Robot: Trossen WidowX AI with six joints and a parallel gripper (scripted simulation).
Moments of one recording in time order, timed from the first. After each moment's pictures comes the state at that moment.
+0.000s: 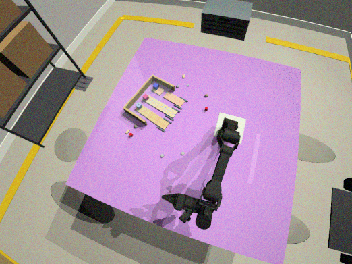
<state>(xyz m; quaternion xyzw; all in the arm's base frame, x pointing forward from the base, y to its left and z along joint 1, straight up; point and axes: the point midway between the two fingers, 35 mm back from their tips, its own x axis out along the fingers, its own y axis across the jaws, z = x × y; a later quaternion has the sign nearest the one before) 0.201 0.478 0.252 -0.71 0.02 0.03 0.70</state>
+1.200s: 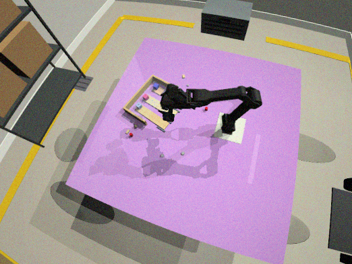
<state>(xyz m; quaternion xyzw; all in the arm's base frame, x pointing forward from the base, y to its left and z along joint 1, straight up) 0.366 0.040 0.251 -0.18 0.27 -0.01 0.95</state>
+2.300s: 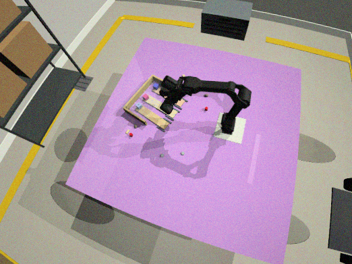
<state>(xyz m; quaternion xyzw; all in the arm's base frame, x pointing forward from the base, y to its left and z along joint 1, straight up) 0.360 -0.005 0.201 0.09 0.46 -0.05 0.88</state>
